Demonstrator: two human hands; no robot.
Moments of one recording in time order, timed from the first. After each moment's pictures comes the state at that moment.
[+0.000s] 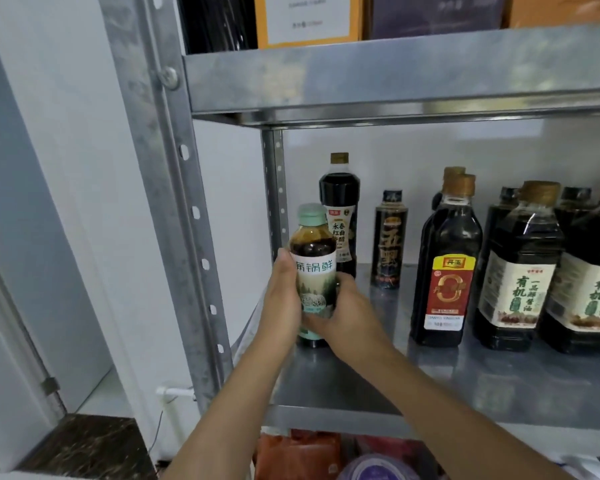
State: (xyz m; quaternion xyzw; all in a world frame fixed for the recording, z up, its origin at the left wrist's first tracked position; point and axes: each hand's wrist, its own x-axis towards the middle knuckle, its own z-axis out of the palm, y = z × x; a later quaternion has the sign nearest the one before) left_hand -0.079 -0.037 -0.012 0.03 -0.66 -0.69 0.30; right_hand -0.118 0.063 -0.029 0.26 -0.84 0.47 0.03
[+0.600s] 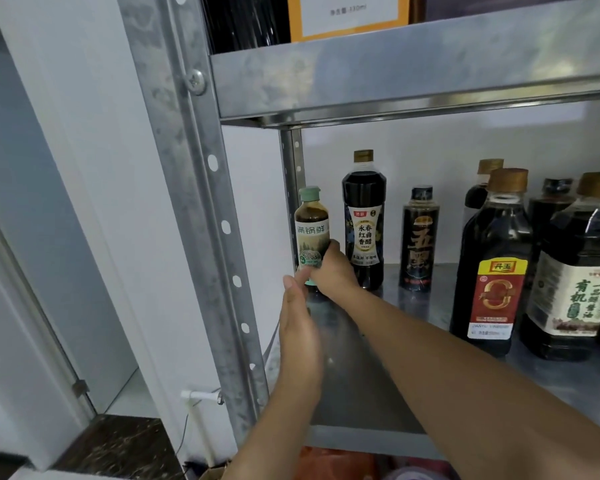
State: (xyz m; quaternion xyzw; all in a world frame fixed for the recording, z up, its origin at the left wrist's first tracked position) left_hand -0.067 -0.042 -0.027 0.14 -0.60 -0.70 0.34; right_hand -0.232 -0.056 -0.021 0.21 -0.87 0.45 0.02
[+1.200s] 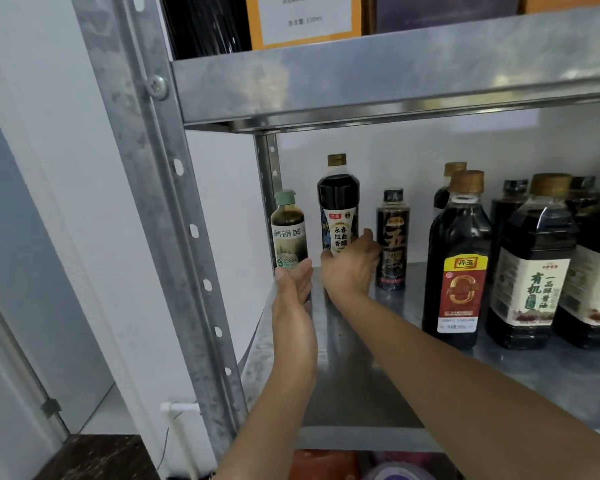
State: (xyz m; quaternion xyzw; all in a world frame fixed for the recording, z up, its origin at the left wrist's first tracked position) left_hand -0.075 -0.021 -0.012 0.11 -0.60 -0.72 0.32; right_hand -0.225 -0.011 -0.016 0.03 -0.81 0.53 0.22
